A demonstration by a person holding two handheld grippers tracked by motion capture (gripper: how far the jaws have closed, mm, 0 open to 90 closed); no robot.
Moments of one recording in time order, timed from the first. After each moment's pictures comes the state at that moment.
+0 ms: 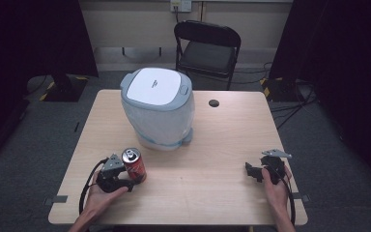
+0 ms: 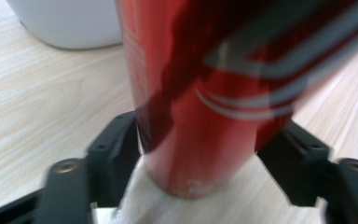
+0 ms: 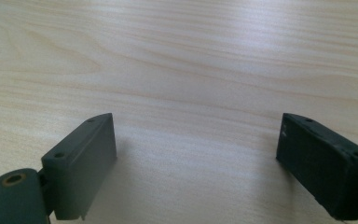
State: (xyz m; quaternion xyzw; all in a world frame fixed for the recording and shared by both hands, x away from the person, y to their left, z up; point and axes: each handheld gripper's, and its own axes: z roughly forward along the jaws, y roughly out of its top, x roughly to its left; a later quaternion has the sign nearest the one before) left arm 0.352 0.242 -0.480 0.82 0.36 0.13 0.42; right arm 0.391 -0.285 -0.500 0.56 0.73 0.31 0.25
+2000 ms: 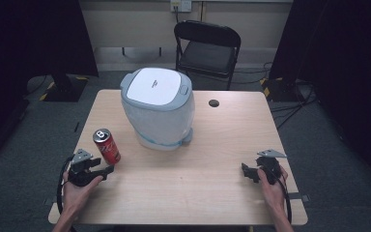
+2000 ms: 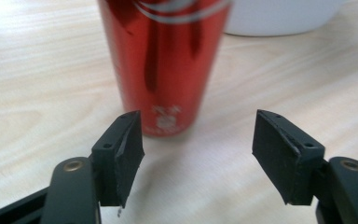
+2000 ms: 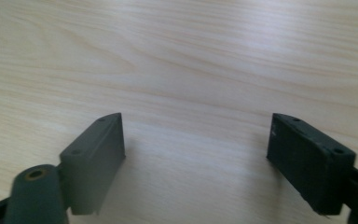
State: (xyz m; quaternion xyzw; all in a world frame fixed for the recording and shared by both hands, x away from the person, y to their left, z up) left arm 0.351 0.319 -0.475 0.75 0.49 0.19 0.40; right arm 0.388 -0.270 -0.497 0.54 0.74 0.31 0.24
